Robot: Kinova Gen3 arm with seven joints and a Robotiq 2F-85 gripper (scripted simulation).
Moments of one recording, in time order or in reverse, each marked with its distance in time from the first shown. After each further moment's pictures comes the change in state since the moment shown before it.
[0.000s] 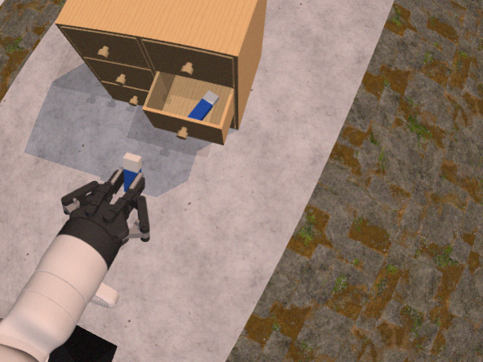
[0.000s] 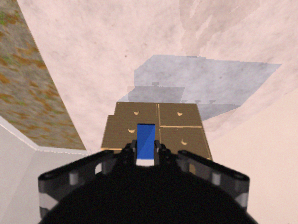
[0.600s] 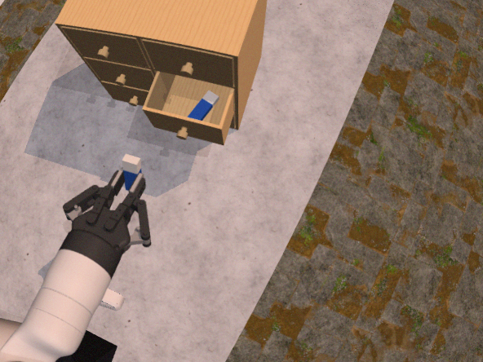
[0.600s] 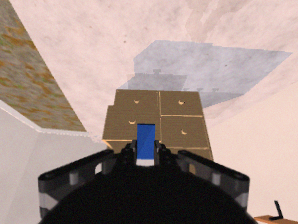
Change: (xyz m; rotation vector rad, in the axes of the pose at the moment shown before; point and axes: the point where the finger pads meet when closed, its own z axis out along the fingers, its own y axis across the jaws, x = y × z) arm 0.001 -0.001 -0.001 -0.001 -0.147 -0.001
